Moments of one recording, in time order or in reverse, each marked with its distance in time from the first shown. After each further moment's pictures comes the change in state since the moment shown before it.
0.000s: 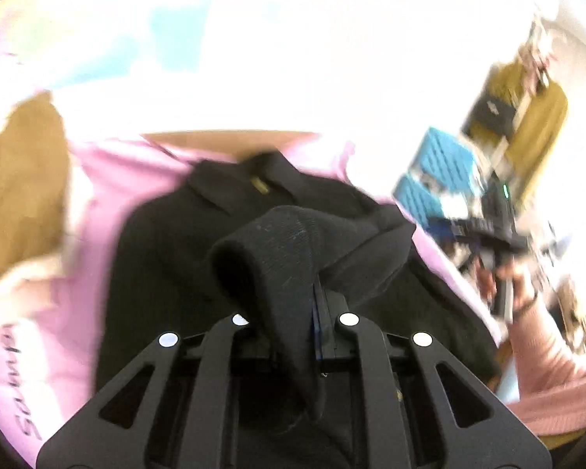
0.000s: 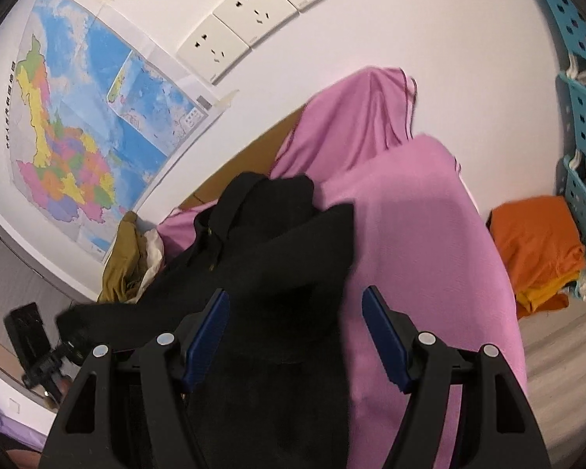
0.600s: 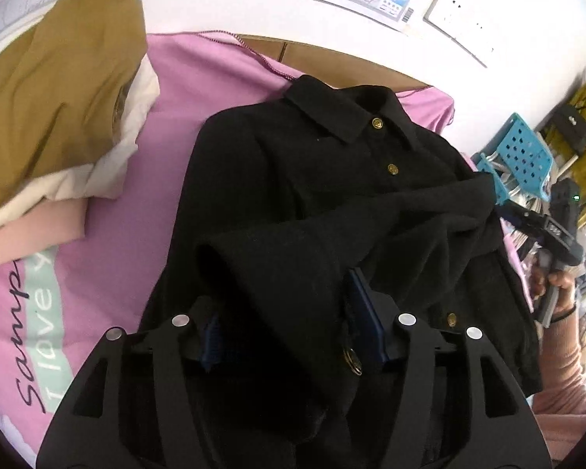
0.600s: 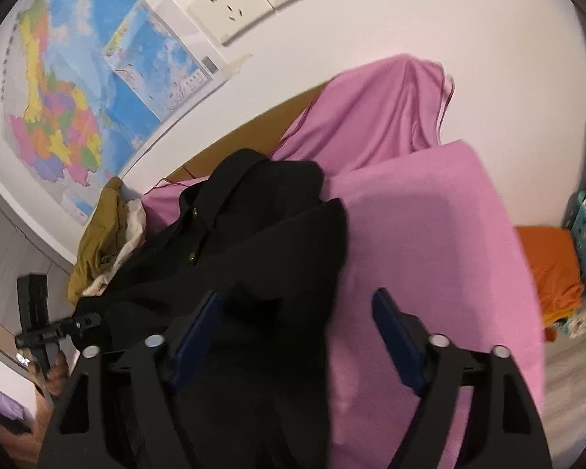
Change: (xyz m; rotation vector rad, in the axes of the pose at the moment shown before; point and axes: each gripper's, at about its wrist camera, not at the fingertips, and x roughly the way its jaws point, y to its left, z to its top) left arm 0.057 0.072 -0.025 -0.169 0.251 0.160; right arm 0.041 0.008 0.009 -0.147 0.066 -0.064
